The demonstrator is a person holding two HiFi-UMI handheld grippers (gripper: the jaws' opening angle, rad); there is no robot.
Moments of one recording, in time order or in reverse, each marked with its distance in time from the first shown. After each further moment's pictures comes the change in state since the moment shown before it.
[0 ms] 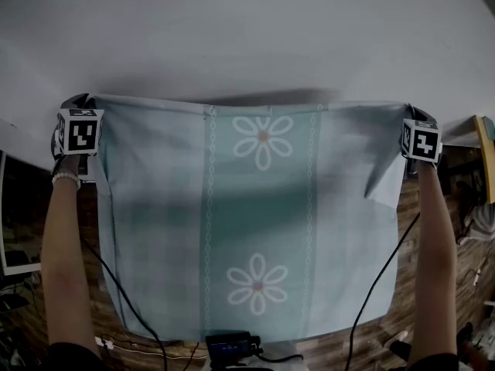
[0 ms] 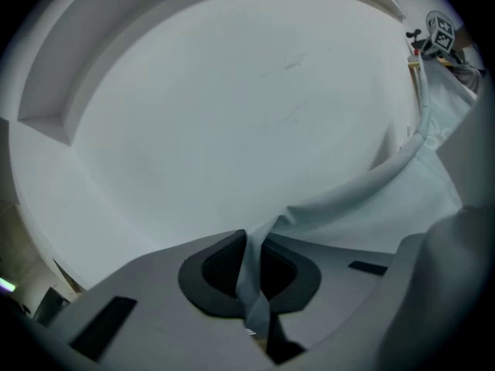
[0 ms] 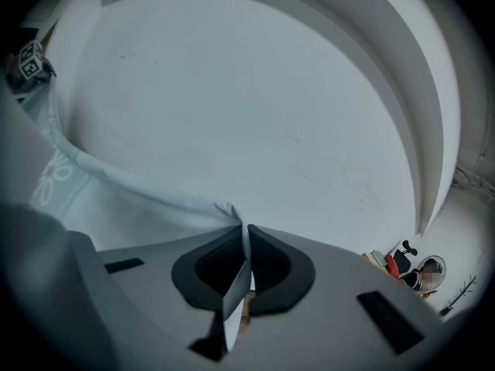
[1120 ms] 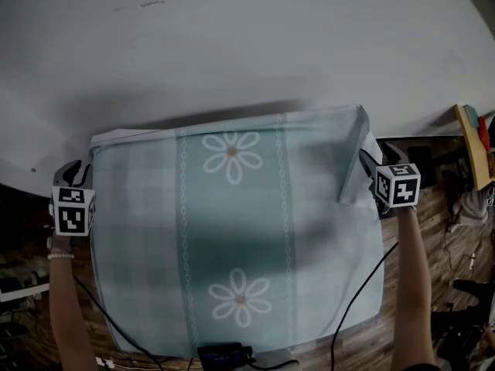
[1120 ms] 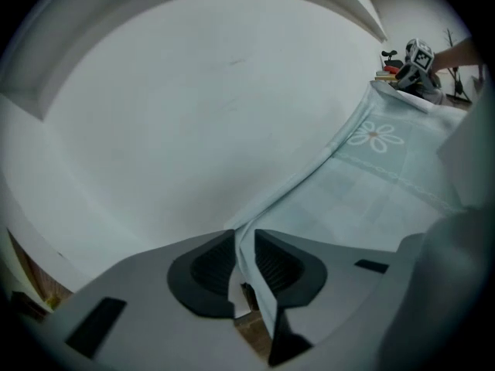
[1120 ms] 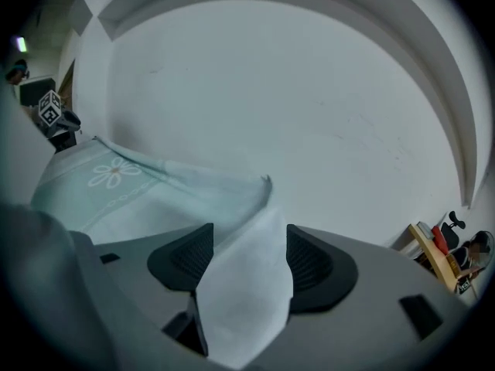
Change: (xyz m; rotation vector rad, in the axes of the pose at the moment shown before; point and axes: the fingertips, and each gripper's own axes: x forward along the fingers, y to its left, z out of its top) left arm -0.065 -0.075 -0.039 0.041 0.012 -0.258; right arm -0.058 0.050 -0.068 0.110 0.042 0.328
